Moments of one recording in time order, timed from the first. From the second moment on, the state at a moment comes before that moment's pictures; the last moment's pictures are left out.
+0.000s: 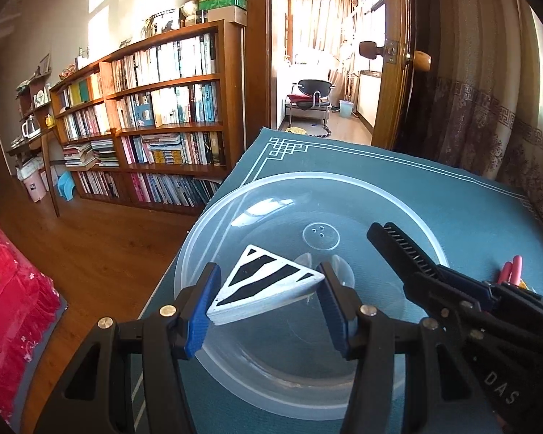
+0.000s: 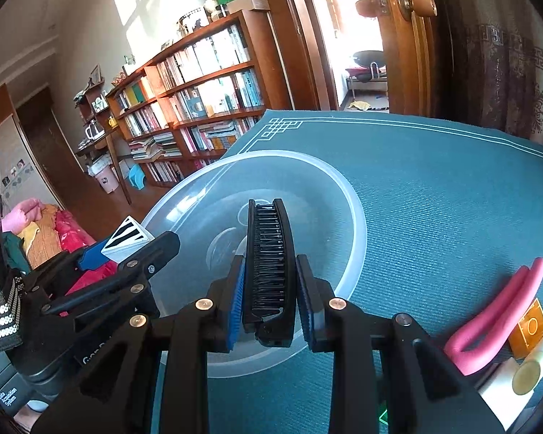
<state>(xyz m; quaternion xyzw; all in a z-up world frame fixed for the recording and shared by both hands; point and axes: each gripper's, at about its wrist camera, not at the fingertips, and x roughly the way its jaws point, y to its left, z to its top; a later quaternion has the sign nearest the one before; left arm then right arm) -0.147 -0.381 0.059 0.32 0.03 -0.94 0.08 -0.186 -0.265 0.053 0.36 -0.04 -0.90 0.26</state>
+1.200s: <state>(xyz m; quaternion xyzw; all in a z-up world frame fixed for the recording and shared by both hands) -0.127 -0.379 0.064 0.26 0.00 -0.96 0.11 -0.180 -0.256 0.051 0.34 -0.06 -0.90 0.24</state>
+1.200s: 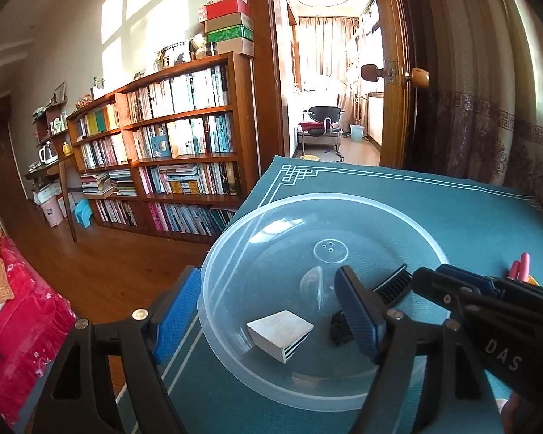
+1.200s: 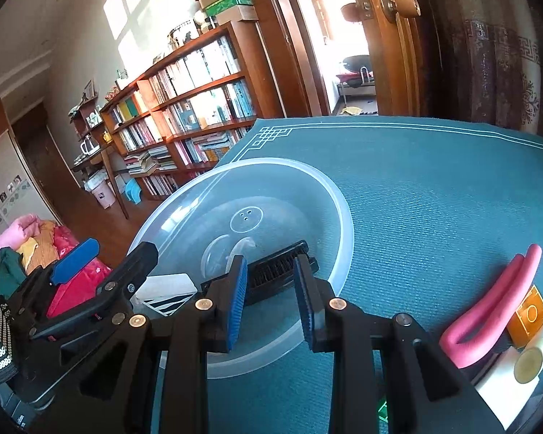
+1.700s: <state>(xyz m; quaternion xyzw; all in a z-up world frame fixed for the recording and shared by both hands) -0.123 -0.372 0.063 0.25 -0.01 -0.96 0.11 -0.174 -0.252 0.052 0.33 -0.06 -0.91 0.23</state>
